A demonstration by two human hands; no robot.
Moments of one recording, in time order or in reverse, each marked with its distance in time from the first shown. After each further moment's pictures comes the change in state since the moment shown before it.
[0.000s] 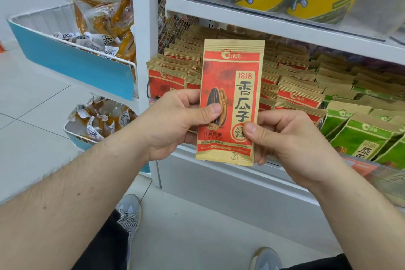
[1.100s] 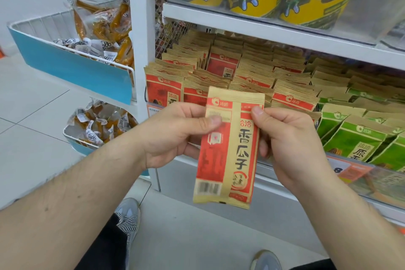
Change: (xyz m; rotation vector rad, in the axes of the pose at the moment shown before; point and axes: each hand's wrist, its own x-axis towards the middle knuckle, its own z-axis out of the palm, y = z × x) left_hand 0.002 -0.008 -0.001 -0.070 -0.143 -0.075; right_hand 0.003 -0.001 0.012 0.129 0.323 0.021
